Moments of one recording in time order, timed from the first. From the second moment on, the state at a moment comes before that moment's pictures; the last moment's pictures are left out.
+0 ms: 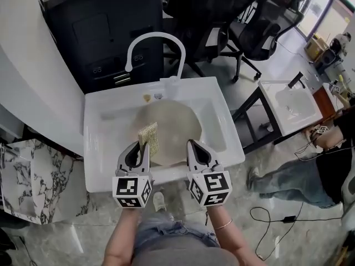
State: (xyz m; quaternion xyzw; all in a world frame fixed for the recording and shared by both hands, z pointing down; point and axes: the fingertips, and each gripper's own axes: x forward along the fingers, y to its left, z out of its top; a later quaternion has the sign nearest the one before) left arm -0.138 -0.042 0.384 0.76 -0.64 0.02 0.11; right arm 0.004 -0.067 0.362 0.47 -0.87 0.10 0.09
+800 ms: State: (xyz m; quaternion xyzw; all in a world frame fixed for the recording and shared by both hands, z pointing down) left arm -0.103 -0.128 0.425 0.80 -0.57 0.07 0.16; right arm 0.065 -0.143 0.401 0.56 -0.81 0.14 0.13
